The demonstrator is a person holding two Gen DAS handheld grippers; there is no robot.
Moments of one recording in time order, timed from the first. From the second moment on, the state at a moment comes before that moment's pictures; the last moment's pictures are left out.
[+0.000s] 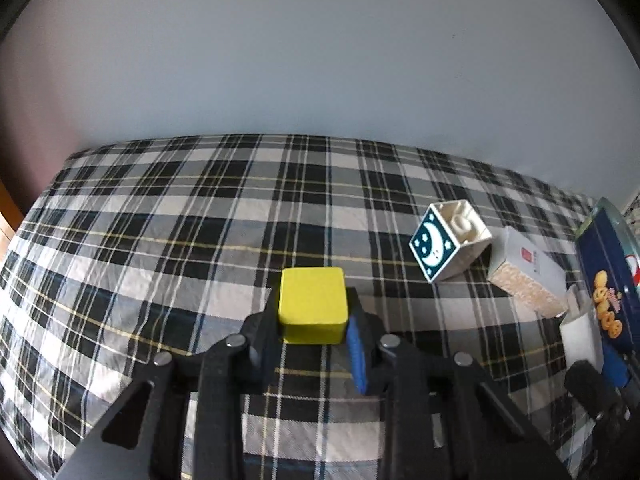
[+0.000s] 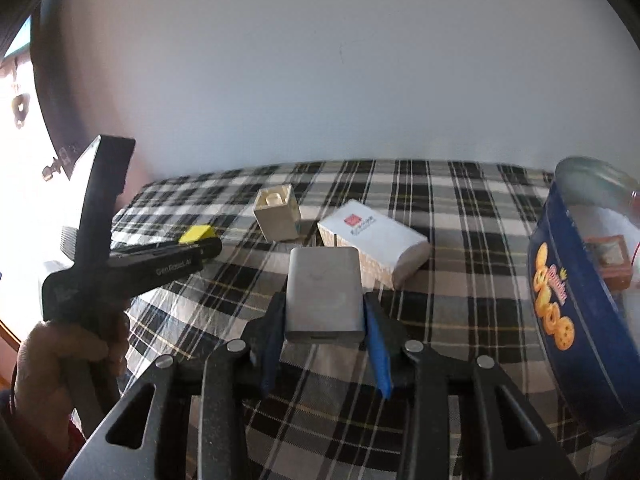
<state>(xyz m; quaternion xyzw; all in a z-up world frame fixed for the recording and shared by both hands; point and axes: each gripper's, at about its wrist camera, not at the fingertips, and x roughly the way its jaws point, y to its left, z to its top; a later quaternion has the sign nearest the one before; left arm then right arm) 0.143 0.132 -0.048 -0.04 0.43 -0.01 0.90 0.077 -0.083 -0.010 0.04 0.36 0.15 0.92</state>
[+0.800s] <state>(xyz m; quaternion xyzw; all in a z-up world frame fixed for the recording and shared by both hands) 0.084 0.106 -0.010 -0.07 0.30 0.01 0.95 0.073 -0.103 0.023 0.05 0.25 0.11 0.96</state>
